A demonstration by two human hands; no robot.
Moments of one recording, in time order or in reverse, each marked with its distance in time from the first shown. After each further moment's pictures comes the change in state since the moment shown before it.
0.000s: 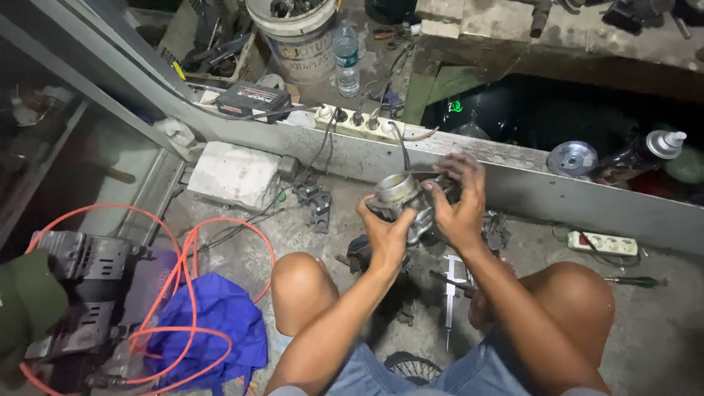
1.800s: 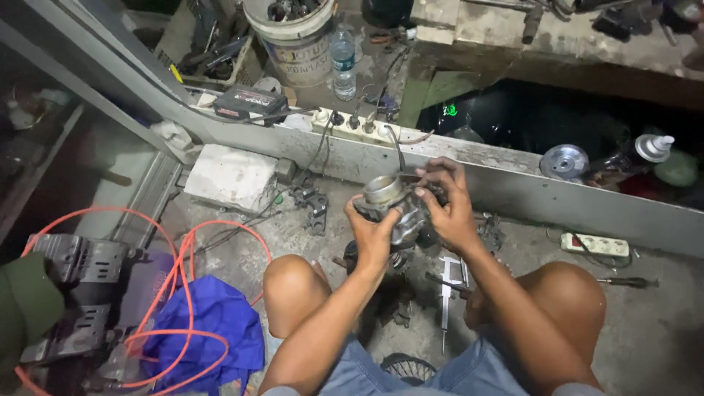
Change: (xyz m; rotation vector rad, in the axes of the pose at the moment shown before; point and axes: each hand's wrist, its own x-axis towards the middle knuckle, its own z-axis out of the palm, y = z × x) left_hand 0.007 -0.001 -0.006 -0.005 0.030 0.041; right_hand 0.002 0.014 -0.004 0.179 -0.203 0.060
